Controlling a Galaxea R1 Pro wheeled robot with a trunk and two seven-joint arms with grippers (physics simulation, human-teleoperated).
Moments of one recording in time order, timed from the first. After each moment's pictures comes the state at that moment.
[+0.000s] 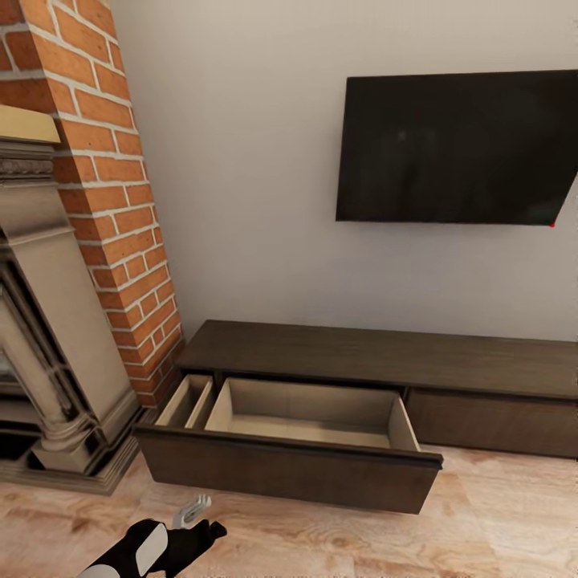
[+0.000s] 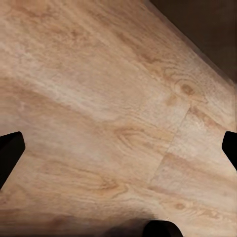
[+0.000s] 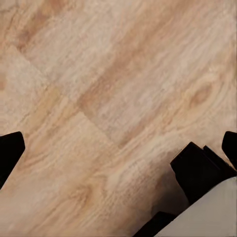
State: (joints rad) left arm -0.55 0.02 0.21 -0.23 0.31 0.48 -0.18; right arm -0.29 -0.02 -0.04 -0.28 -0.84 0.11 -0.28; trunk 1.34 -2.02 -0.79
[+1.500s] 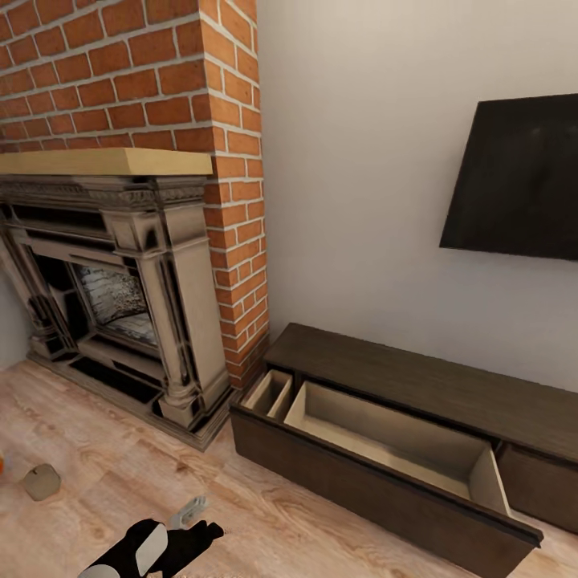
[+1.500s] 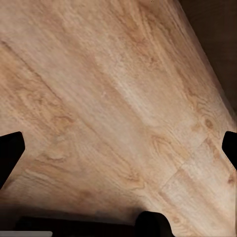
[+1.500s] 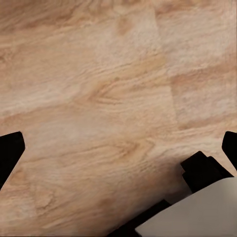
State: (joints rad) left arm -0.55 0.02 0.21 -0.22 0.32 0.46 -0.13; right arm -0.29 0.03 0.12 -0.35 -0.76 0.09 -0.30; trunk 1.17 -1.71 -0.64
